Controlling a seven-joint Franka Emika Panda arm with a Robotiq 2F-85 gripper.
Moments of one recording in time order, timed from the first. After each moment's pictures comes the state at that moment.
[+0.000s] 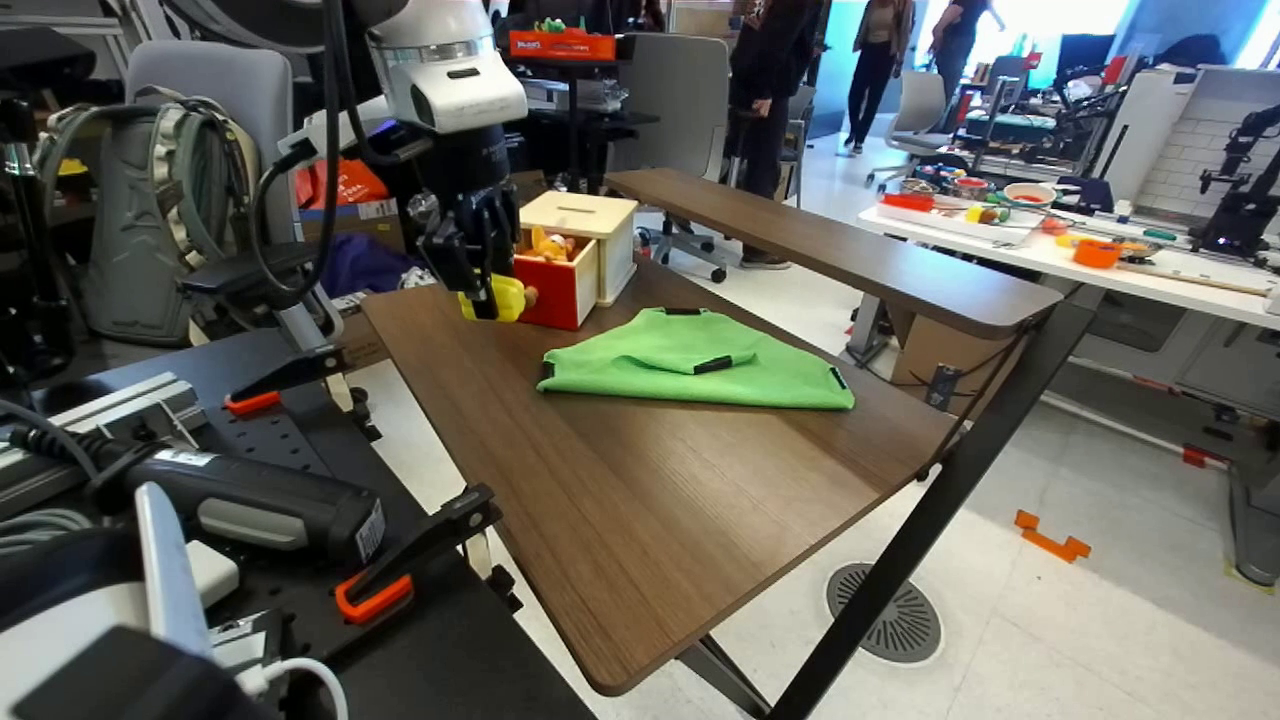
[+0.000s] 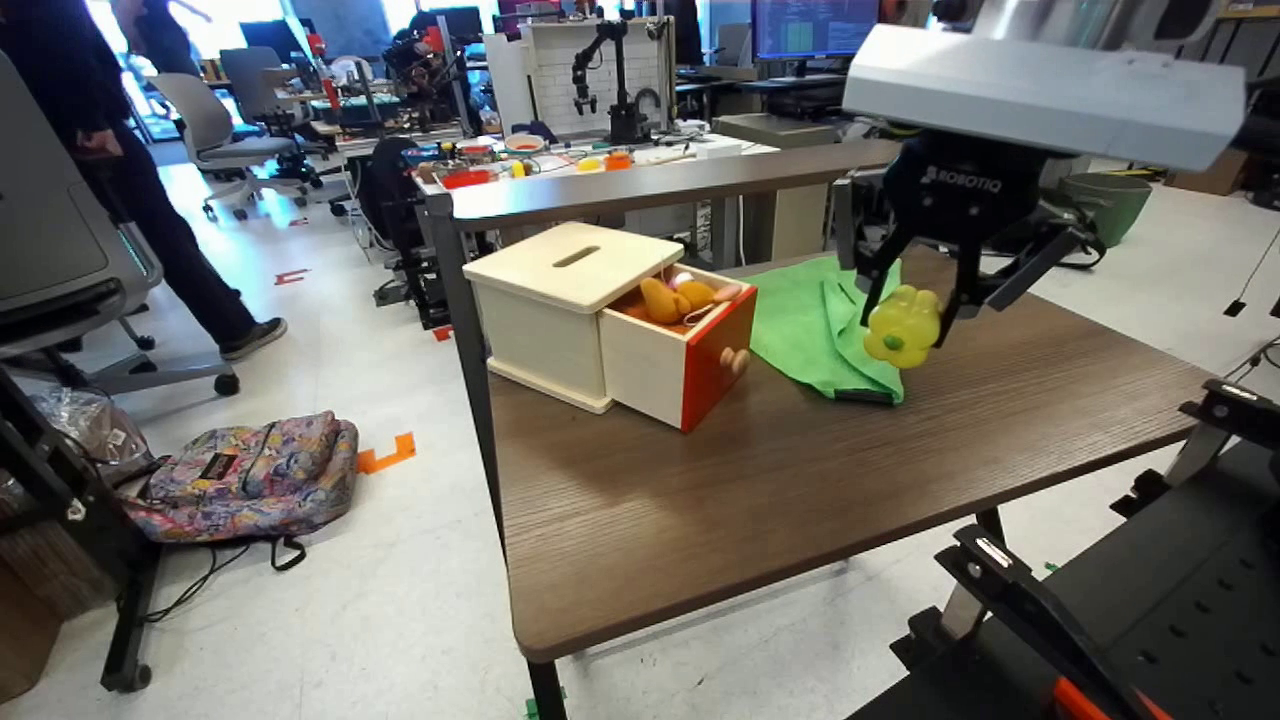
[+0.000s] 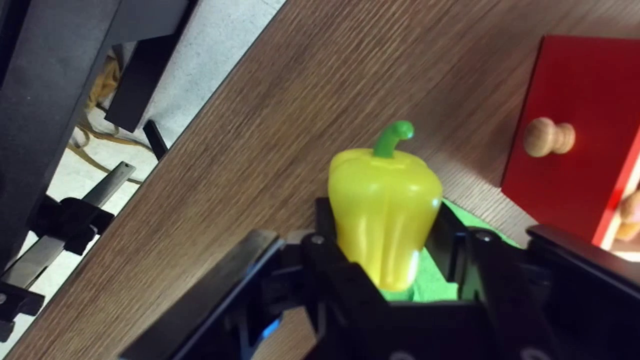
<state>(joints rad) 0.37 0.24 -0.21 -2.54 0.13 2.92 0.98</state>
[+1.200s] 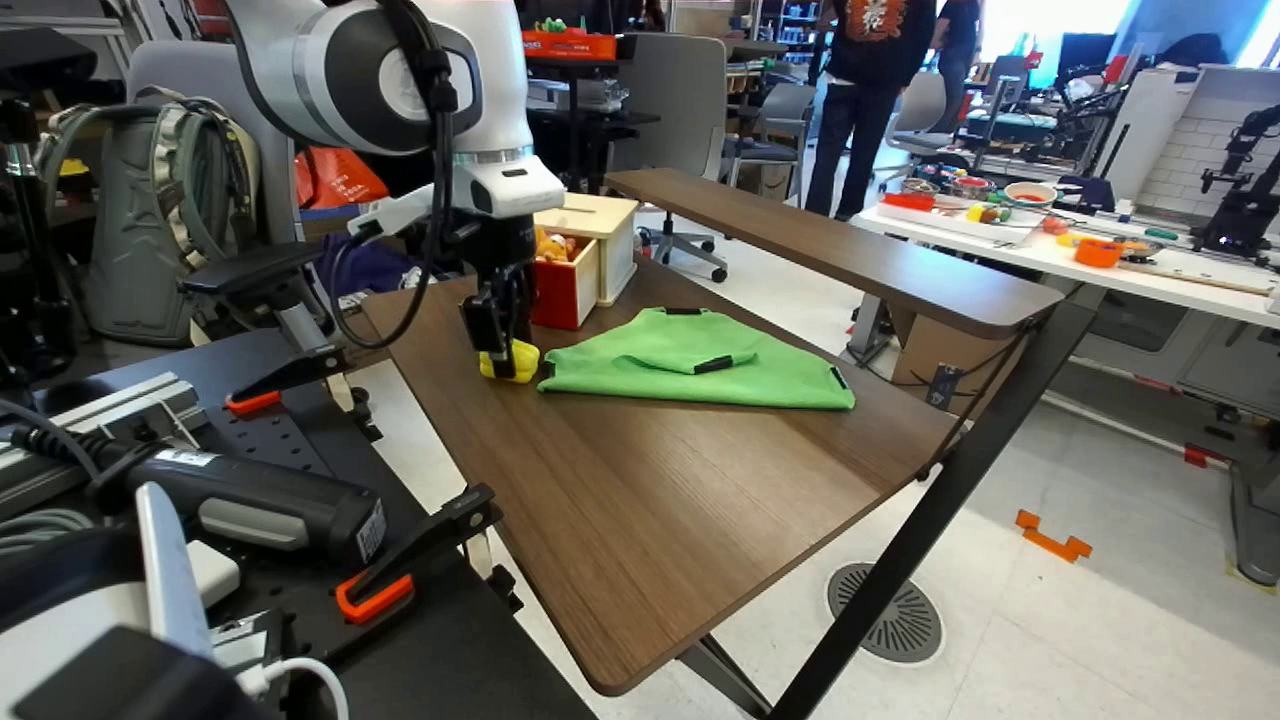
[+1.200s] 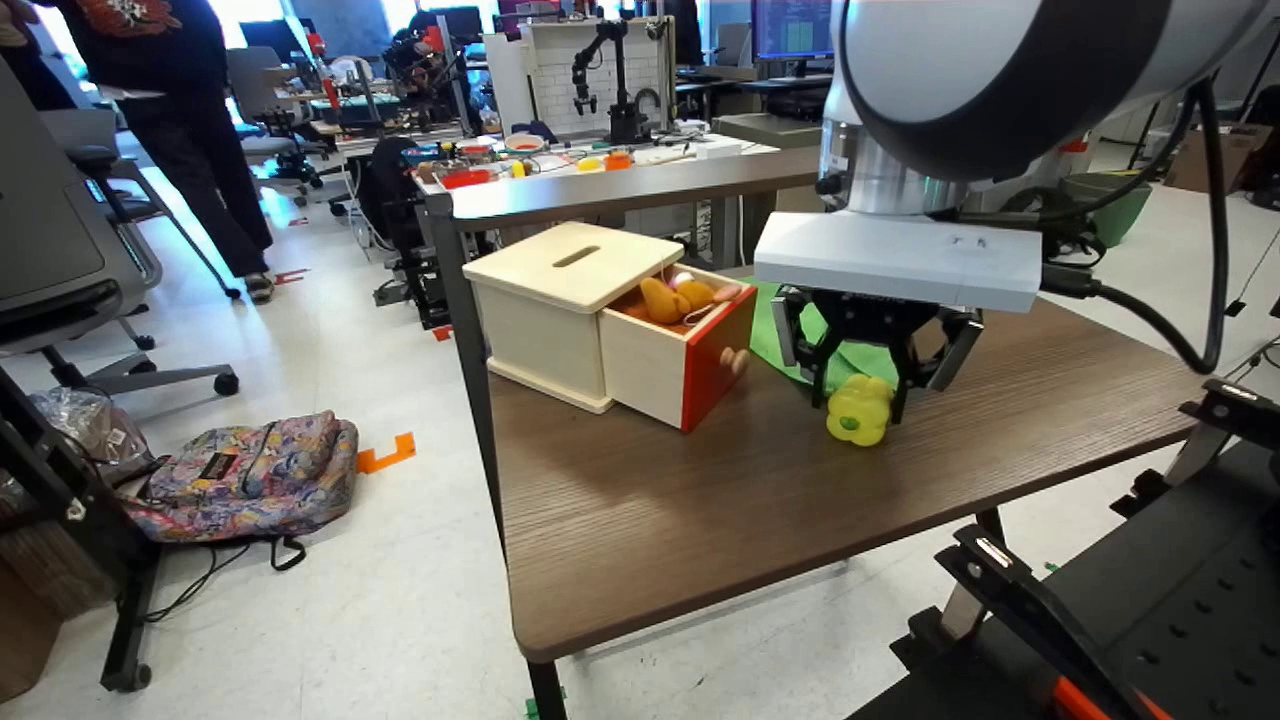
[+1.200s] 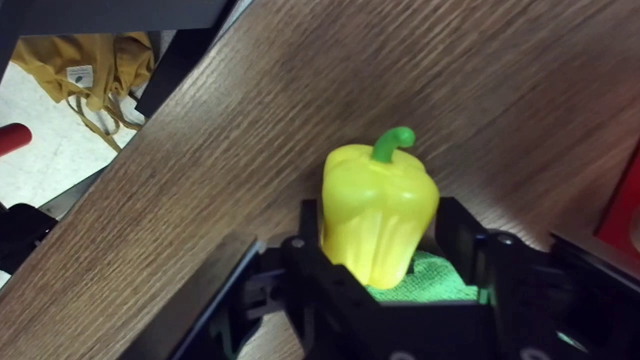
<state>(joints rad) 0.37 0.52 -0.19 -2.32 0.06 2.85 1.02</state>
